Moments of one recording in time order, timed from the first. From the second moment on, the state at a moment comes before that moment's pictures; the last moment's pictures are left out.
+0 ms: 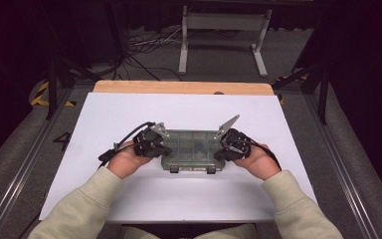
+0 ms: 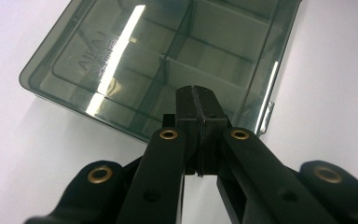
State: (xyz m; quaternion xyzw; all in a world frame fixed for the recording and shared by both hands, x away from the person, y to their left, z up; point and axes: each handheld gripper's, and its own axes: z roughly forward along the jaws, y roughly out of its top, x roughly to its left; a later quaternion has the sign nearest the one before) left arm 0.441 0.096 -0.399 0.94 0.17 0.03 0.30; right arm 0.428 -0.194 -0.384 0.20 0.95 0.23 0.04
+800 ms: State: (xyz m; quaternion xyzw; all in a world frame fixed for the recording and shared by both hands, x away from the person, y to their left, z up) left arm 0.416 0.128 -0.375 0.88 0.21 0.05 0.43; right arm 0.402 -0.211 -0.355 0.21 0.90 0.36 0.13
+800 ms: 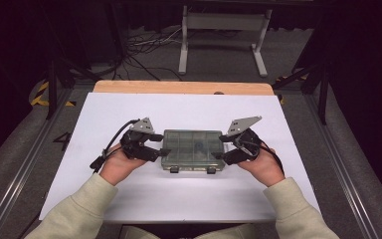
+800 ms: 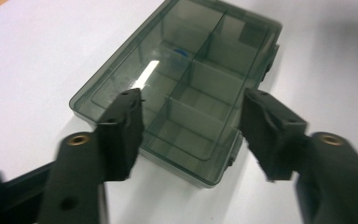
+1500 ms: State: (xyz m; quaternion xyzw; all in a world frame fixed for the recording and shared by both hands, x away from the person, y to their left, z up) left arm 0.384 0.175 -0.377 0.81 0.24 0.13 0.52; right arm 0.377 -0.243 -0.352 0.21 0.83 0.49 0.18
